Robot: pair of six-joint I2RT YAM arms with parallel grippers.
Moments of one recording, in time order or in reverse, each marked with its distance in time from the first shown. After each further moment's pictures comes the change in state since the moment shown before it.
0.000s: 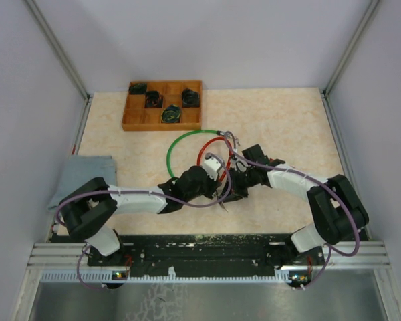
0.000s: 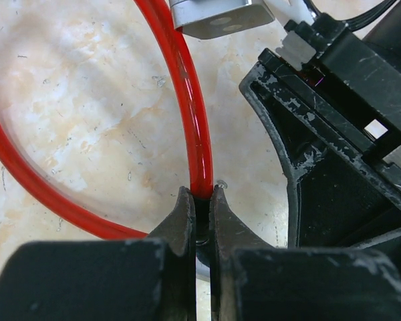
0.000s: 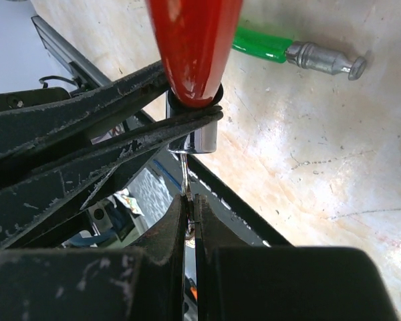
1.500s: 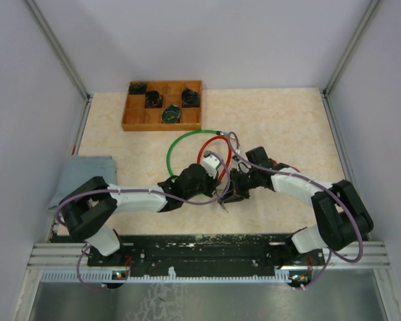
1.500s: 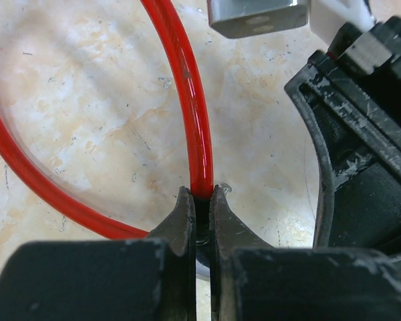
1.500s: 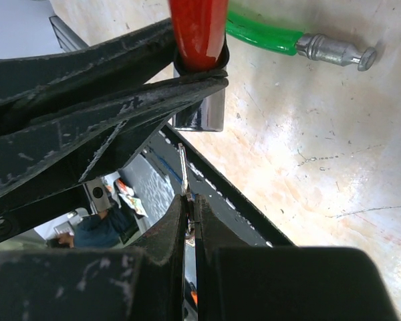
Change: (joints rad) left arm 0.016 0.004 0.011 -0.011 -0.008 -0.016; right arm -0.021 -0.062 -0.053 0.049 -0.032 0.011
